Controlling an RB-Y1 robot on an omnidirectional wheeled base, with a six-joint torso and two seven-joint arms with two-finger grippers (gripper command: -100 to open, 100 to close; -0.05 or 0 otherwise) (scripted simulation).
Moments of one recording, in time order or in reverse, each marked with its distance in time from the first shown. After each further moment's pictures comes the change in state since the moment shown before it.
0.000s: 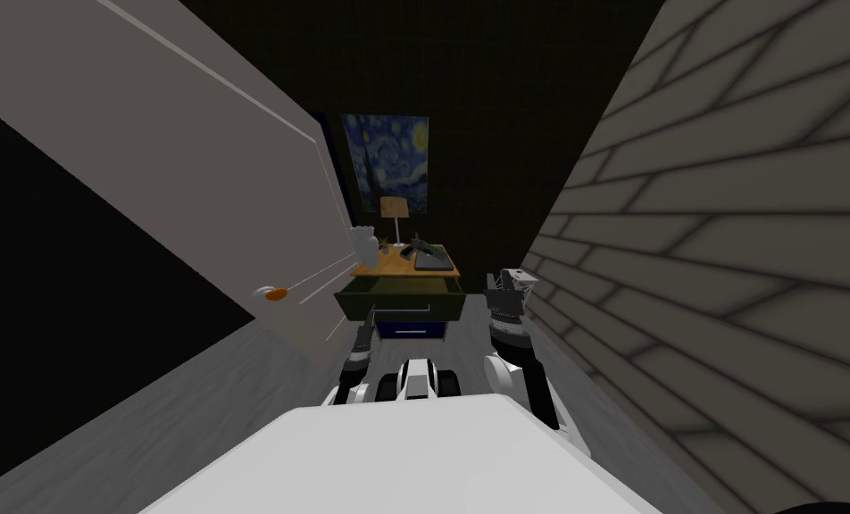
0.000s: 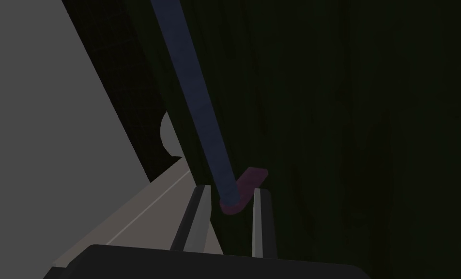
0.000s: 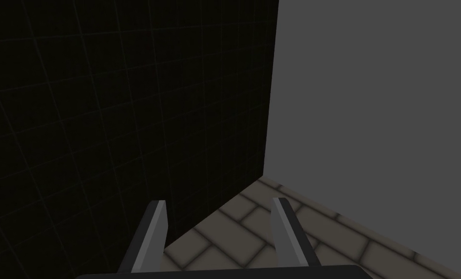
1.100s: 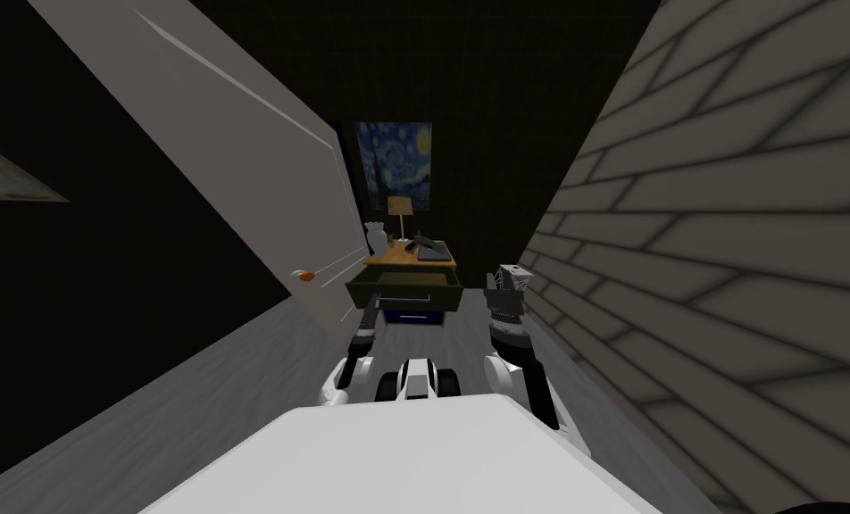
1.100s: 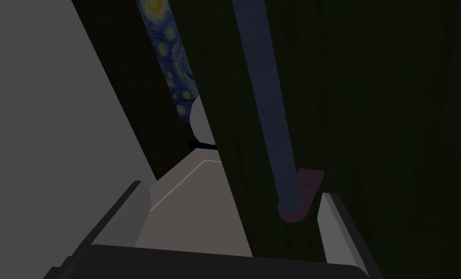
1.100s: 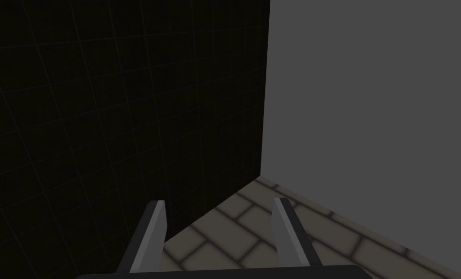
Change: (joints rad) left arm -0.102 0.018 -0.006 -0.109 0.004 0.198 0.018; right arm 0.000 0.000 0.000 0.000 0.000 0.000 0.000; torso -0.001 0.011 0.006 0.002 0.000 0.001
